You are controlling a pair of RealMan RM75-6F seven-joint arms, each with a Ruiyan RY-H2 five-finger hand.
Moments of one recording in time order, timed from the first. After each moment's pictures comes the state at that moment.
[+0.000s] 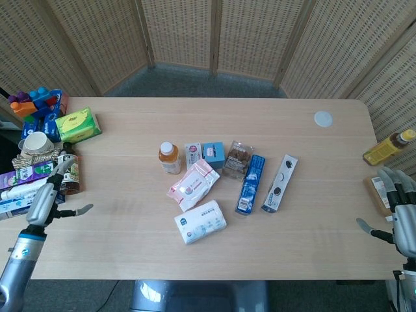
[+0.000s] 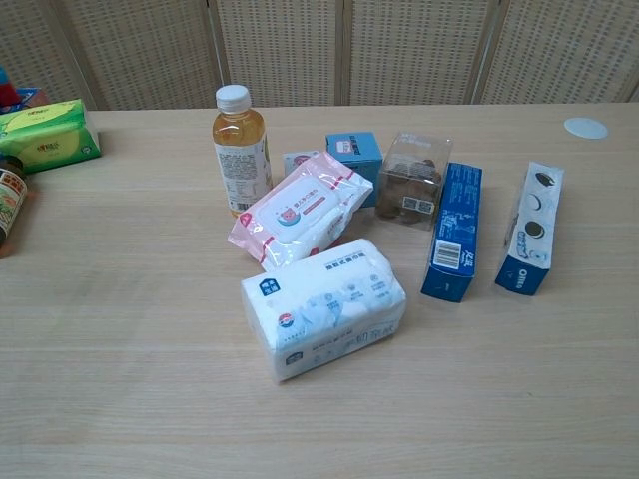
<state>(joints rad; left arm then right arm) -0.28 -1.31 -0.14 -1.49 1.44 1.27 -0.53 0.08 -1.00 0.13 -1.71 -1.52 1.57 0.06</state>
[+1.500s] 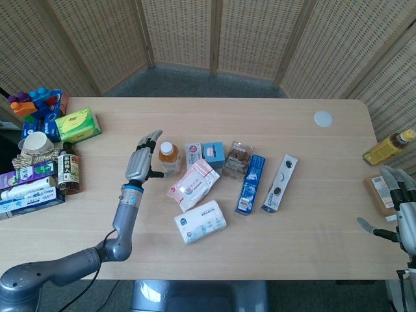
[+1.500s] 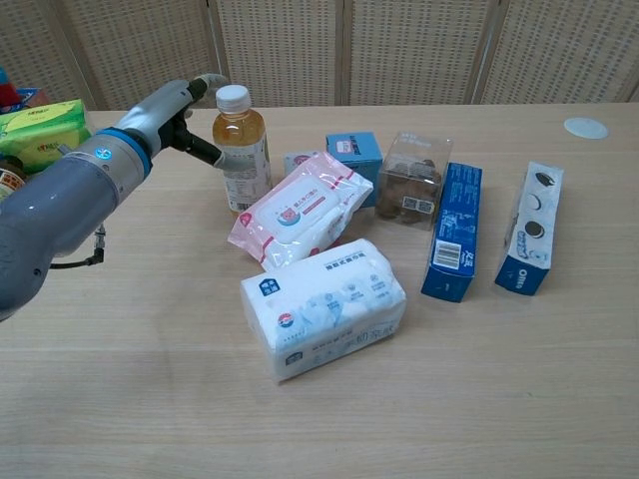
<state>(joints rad) -0.79 -1.93 -0.42 -1.03 1.01 1.00 -0.03 0.09 -0.97 0.13 -1.69 -1.51 1.53 0.21</state>
